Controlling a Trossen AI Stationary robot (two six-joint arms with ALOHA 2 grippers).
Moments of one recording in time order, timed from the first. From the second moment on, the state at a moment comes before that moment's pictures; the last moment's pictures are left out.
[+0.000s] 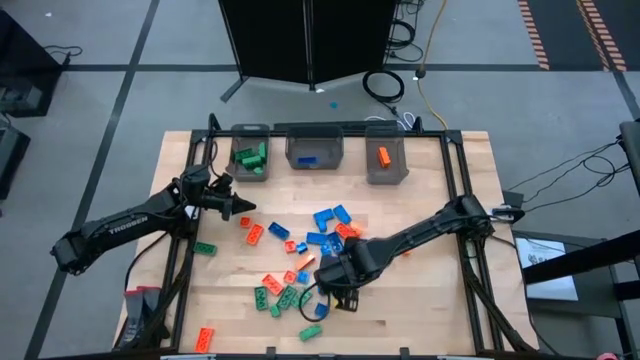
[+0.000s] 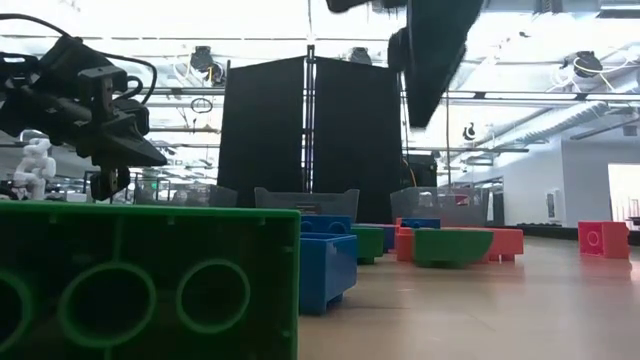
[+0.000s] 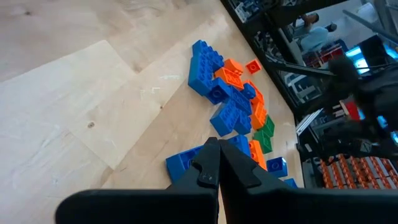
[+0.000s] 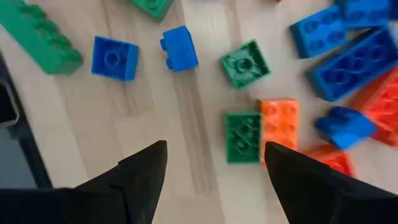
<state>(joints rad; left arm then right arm) 0.65 0.45 0.05 -0.07 0.66 -0.61 0.39 2.08 1.83 -1.14 0.02 0.64</state>
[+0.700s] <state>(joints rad) 0.65 0.45 0.05 -0.07 0.65 -0.59 0.40 2.08 1.53 -0.87 0.02 0.73</state>
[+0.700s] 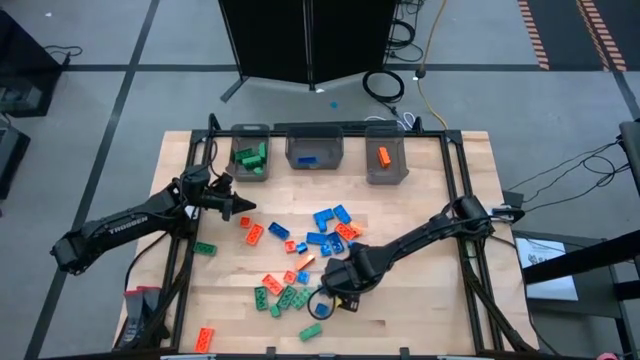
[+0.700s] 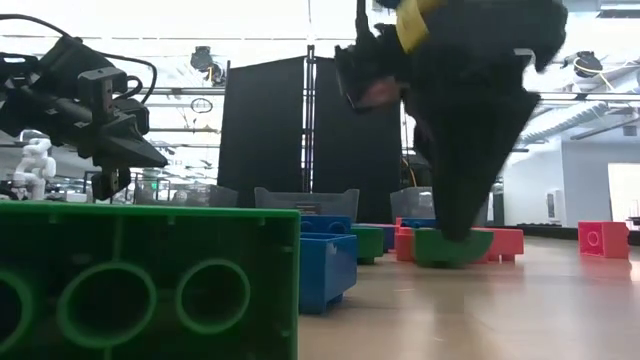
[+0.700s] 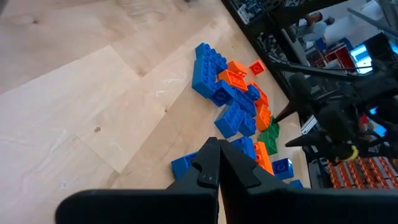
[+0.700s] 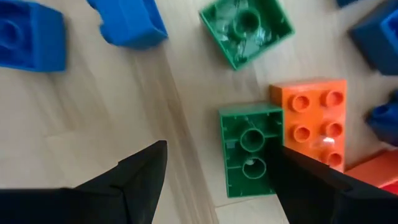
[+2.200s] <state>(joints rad) 0.65 0.45 0.05 -0.07 0.58 -0.56 -0.19 2.13 2.00 -0.21 0.17 0.25</state>
